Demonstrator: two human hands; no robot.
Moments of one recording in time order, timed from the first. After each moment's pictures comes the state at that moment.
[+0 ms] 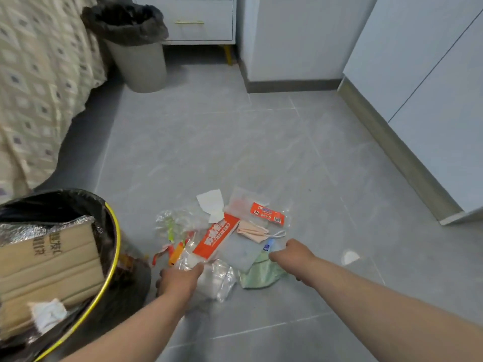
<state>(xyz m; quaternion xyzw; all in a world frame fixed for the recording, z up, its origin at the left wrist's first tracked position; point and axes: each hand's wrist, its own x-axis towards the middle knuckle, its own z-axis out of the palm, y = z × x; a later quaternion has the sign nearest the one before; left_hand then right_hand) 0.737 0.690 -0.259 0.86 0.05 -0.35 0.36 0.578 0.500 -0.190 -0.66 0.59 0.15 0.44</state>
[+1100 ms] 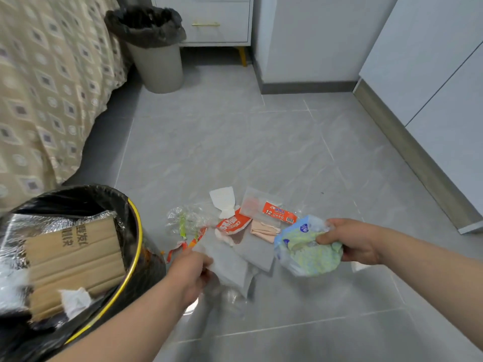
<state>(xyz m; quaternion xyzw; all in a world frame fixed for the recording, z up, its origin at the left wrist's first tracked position) 0.744 0.673 -0.196 0.66 0.18 -0.45 0.57 0.546 0.431 -0.135 -0.53 0.52 0.13 0.66</state>
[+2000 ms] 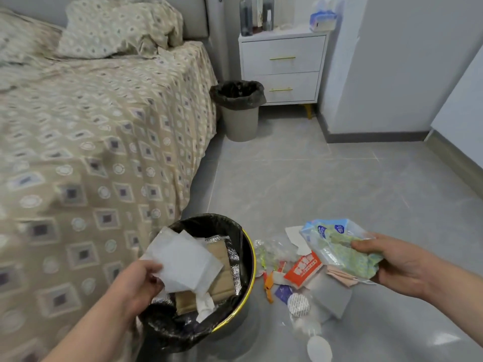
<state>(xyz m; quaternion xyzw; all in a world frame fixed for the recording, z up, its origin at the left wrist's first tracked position) 0.895 0.893 -0.073 0.64 0.21 -0.31 0.67 0.642 0.552 -0.027 -0.41 0.38 0.00 0.83</state>
